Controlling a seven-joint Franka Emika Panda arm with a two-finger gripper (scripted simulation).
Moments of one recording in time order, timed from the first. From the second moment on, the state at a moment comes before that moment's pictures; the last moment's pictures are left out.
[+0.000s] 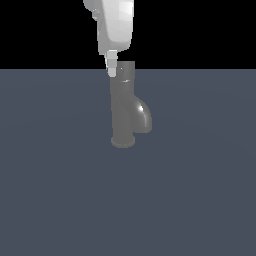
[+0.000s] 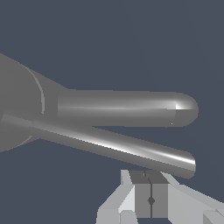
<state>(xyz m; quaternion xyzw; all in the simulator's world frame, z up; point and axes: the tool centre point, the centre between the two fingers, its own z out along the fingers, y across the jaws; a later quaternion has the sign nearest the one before) -0.079 0.038 0.284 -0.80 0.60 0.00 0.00</state>
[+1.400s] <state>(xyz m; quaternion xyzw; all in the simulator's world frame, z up) -0.043 -0.049 0.284 -0.80 0.60 0.00 0.00</state>
